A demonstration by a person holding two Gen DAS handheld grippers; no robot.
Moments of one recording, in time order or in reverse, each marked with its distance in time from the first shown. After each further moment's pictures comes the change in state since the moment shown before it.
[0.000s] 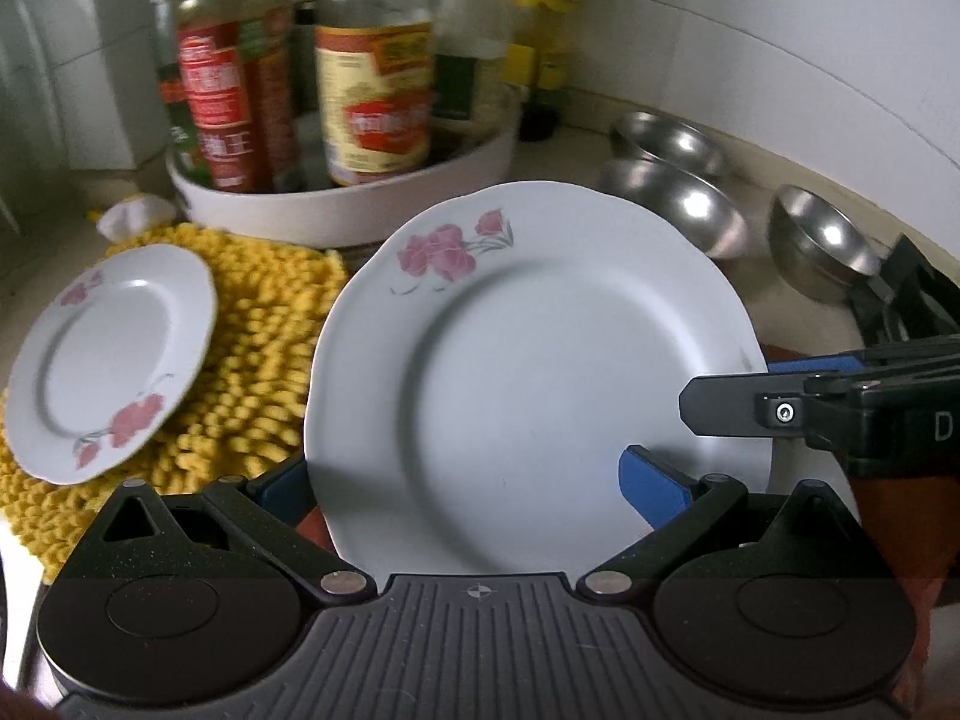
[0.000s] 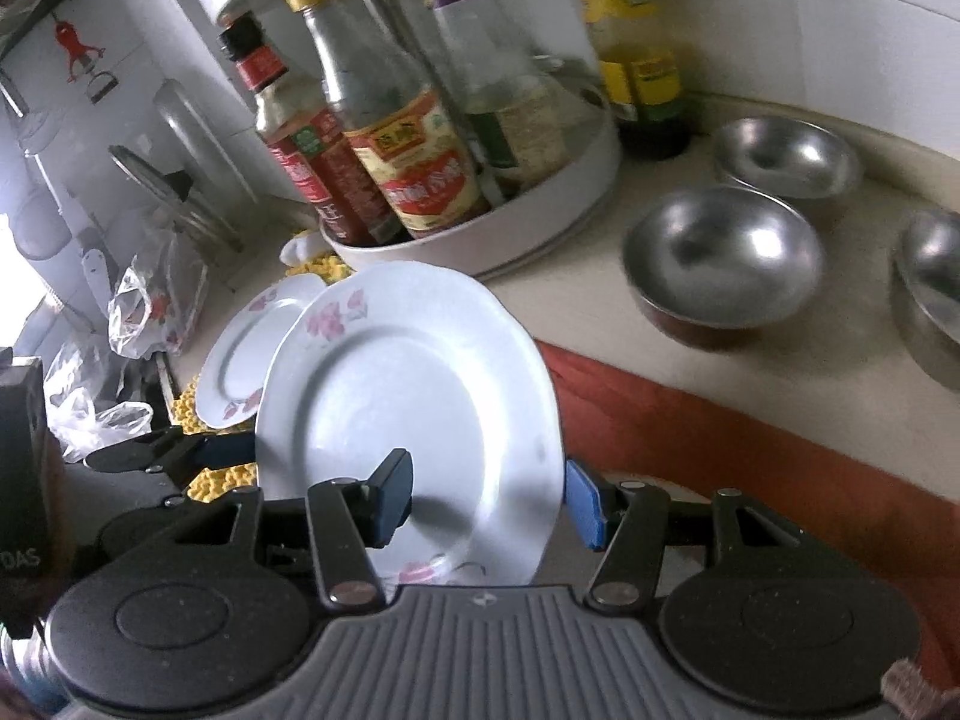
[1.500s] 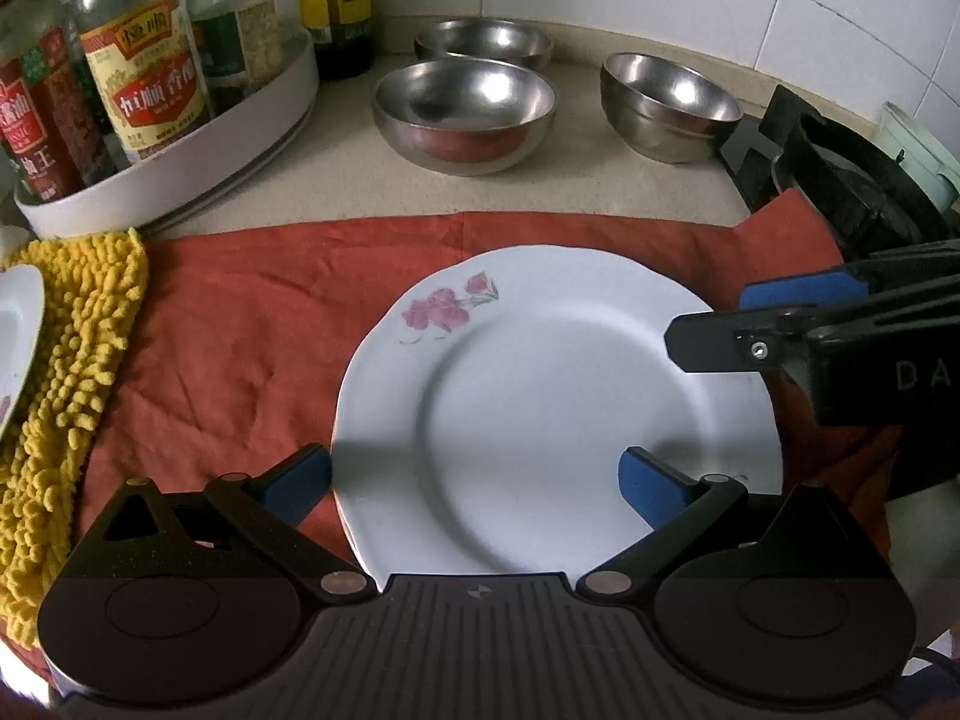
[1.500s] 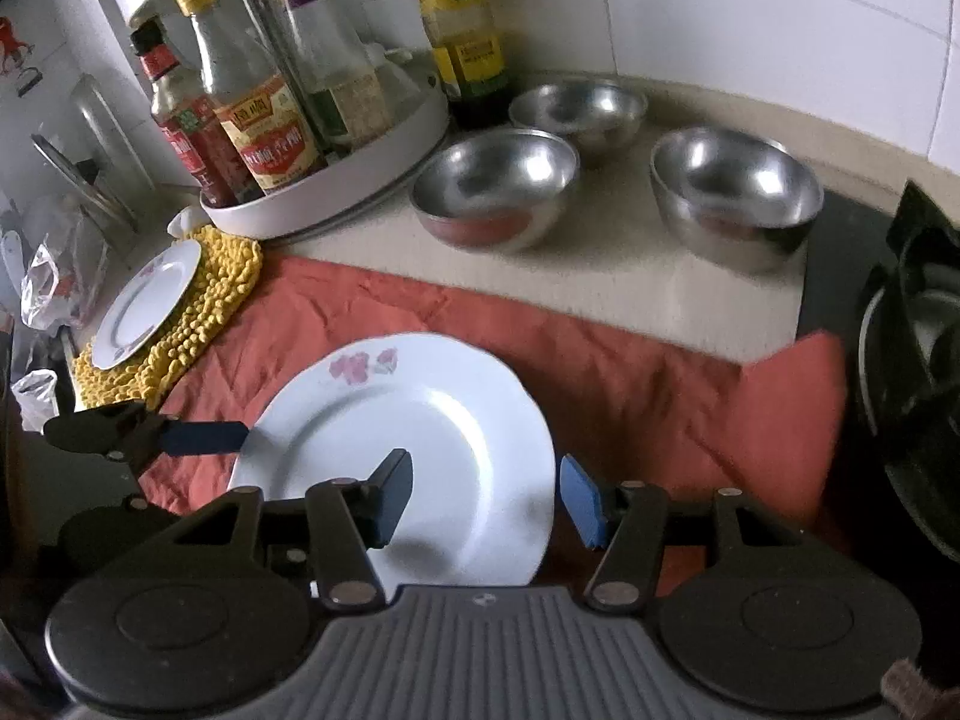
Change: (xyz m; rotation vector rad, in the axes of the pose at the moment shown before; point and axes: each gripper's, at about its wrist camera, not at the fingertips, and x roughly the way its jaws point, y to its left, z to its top) left arm 0.016 -0.083 -0.030 0.203 0.085 -0.098; right arm -0.053 -0.053 -0.061 0.026 -0.017 -0.216
